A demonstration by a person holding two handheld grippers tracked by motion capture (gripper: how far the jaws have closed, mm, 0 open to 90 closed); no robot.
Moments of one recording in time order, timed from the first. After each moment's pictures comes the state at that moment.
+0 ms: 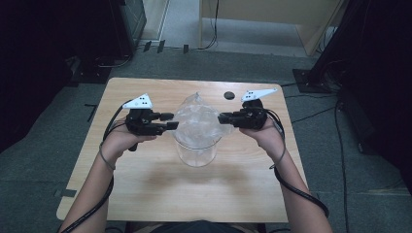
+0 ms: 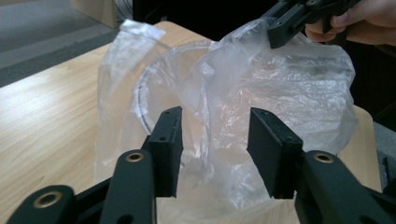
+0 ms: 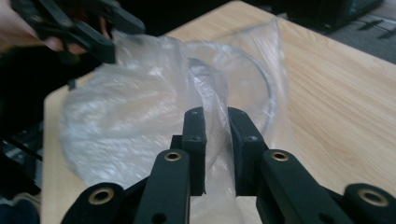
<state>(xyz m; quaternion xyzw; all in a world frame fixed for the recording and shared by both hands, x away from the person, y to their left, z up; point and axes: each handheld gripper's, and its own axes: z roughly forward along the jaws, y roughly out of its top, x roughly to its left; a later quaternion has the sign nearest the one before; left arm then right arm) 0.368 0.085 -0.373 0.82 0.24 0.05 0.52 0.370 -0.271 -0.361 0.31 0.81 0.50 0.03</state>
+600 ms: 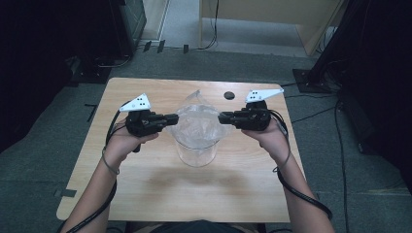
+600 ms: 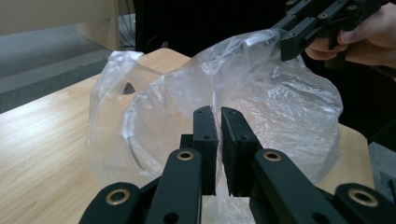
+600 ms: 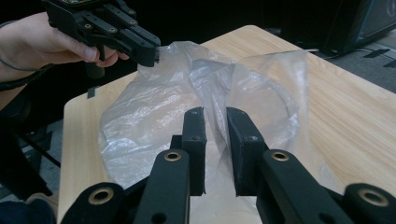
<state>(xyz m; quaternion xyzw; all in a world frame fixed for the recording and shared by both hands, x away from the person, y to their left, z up) 0.352 0.082 -0.364 0.79 0.24 0.06 0.56 0.352 -0.272 -0.343 0.27 0.81 0.52 0.04</state>
